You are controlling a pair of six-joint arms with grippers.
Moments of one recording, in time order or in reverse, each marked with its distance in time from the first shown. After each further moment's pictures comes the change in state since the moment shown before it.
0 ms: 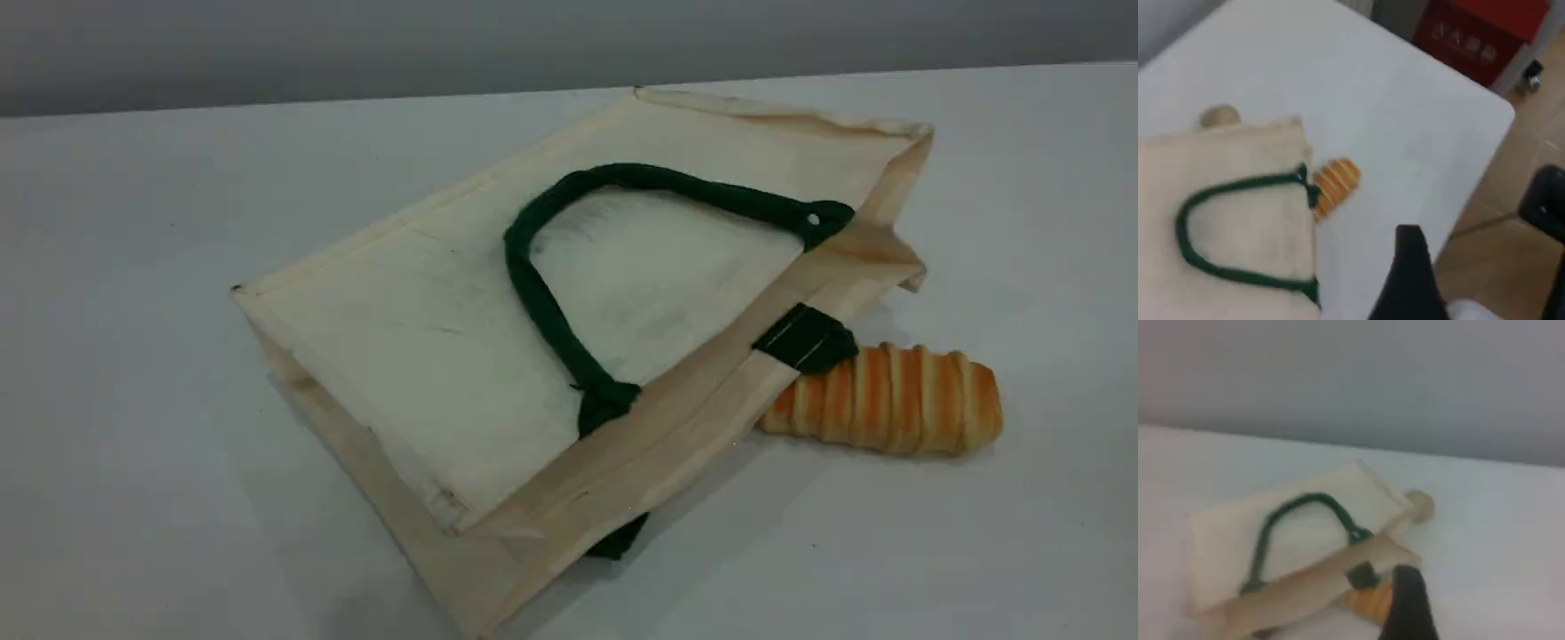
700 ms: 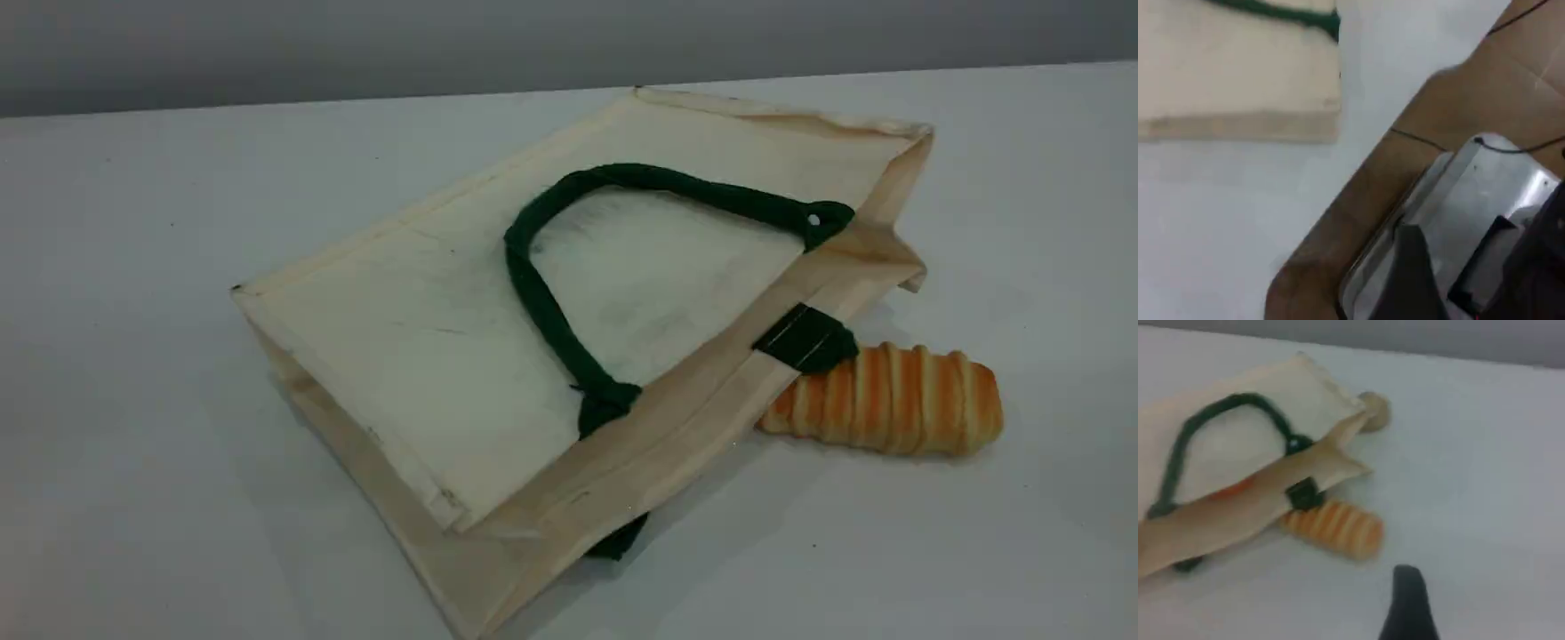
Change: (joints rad) left arm -0.101 -0.551 0.810 0.092 -0.002 -0.153; right arm 0.001 -0.009 0.271 -0.110 -0.090 0.007
